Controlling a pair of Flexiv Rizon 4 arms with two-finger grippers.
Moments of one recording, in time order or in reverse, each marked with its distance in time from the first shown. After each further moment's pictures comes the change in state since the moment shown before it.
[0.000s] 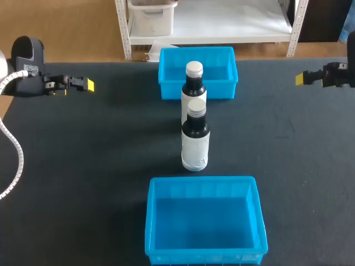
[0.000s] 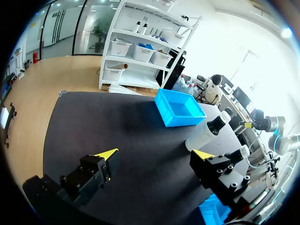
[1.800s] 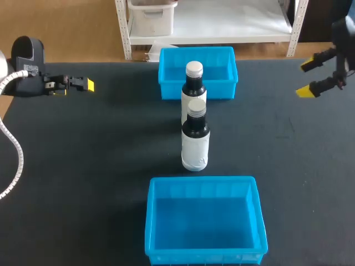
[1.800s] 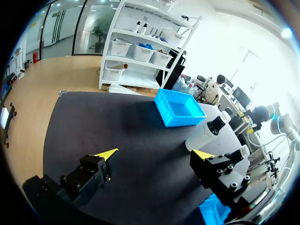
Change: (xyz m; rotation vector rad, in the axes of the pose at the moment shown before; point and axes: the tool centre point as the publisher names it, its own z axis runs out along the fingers) left arm 0.000 0.000 0.000 0.000 0.000 0.000; right arm 0.000 0.029 0.005 -0.391 0.138 -0.896
